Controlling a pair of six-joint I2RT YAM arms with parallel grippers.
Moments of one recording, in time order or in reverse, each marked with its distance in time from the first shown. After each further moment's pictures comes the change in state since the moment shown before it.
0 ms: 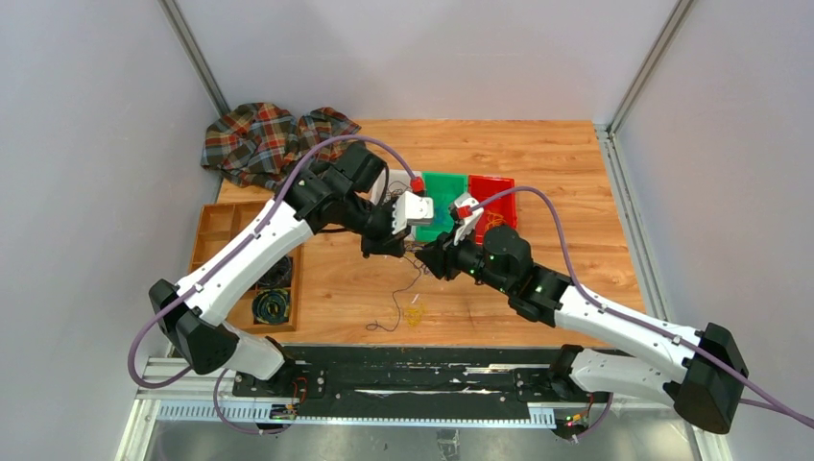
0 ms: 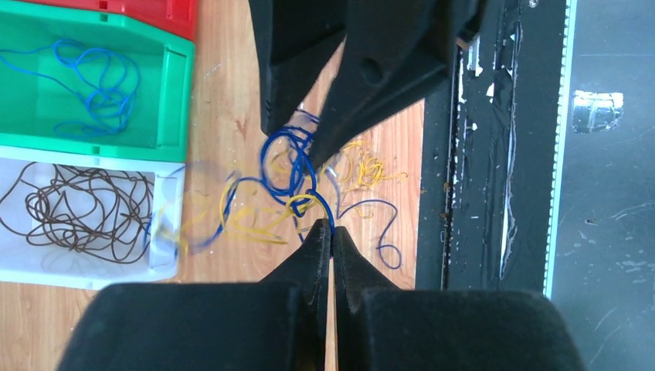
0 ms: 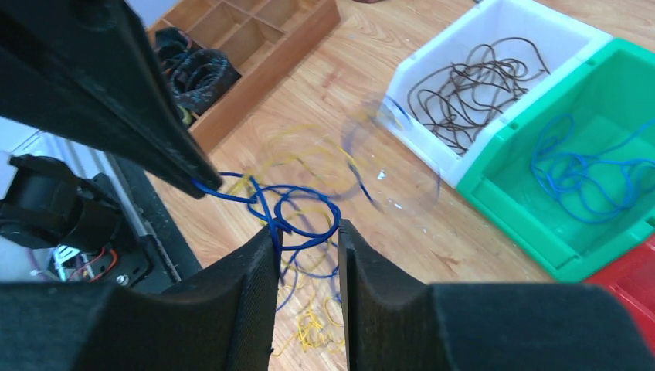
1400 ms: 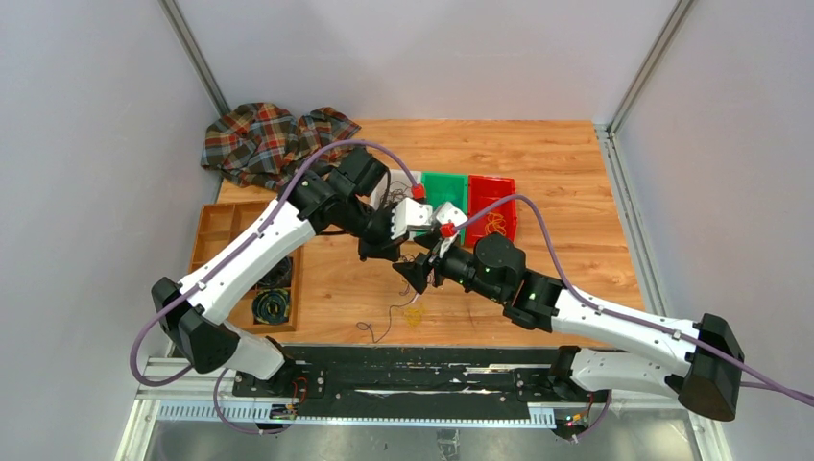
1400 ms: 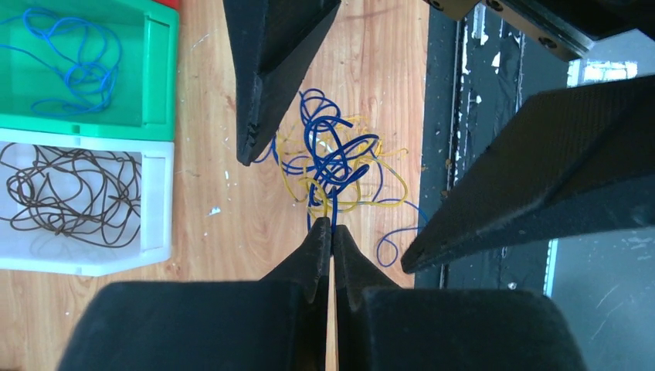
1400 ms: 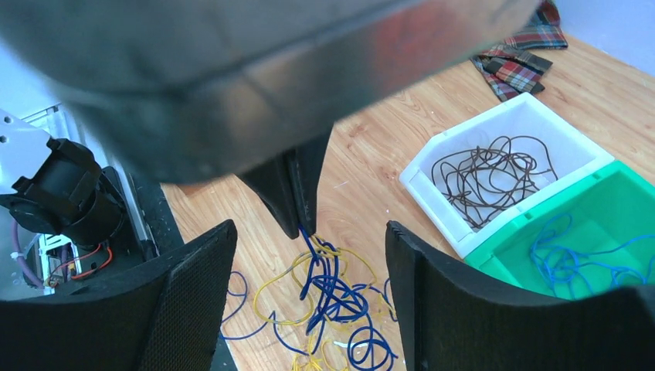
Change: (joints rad) left arm -0.004 0.013 -0.014 -0.040 -0.029 0.031; right arm 0.140 0.022 0.040 0.080 0.060 -0.177
